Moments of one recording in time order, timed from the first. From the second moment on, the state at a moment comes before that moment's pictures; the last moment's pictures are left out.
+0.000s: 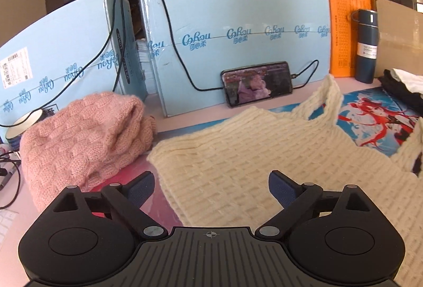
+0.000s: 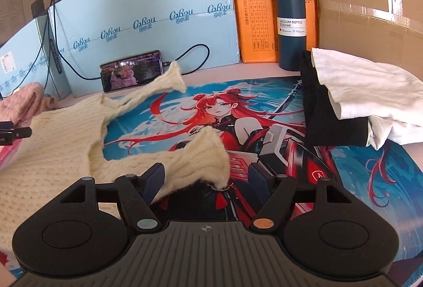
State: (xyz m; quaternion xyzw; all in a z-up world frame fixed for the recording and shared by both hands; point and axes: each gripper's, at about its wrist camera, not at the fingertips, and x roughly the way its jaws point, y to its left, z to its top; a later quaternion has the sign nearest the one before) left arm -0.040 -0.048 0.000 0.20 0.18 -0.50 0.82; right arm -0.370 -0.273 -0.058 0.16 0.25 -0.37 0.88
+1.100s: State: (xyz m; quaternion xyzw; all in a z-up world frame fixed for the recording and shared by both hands) left arm -0.174 0.062 -0.028 0.25 0.06 -0.59 0.77; right arm -0.361 -0.274 -0.063 0.25 0.20 -0.36 0.88
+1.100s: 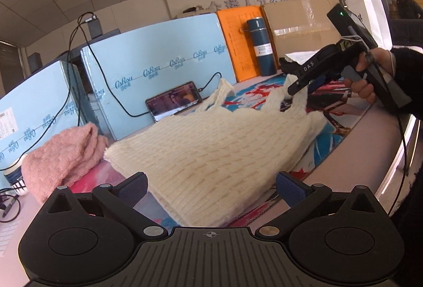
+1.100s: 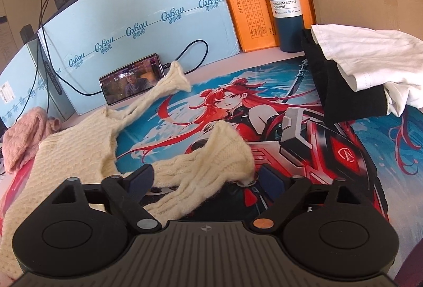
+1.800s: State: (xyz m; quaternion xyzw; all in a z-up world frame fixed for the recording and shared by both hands) left arm -0.164 0.052 -0.039 0.24 0.08 -0.59 0.77; right arm -0.268 -0.159 -0.042 0.14 0.24 0.01 0.96
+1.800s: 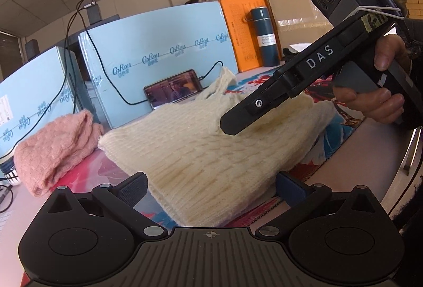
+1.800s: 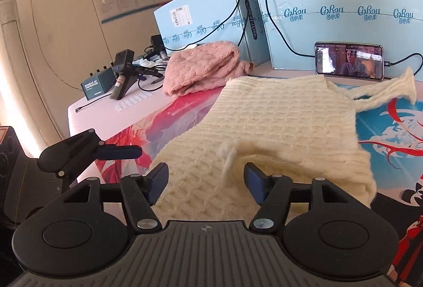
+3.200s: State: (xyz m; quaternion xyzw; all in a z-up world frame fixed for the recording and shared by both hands) left arm -0.146 0.050 -0.038 0.23 0.08 -0.64 0.73; right arm -0.323 -0.173 -0.053 -0.10 0.21 0.00 0.97
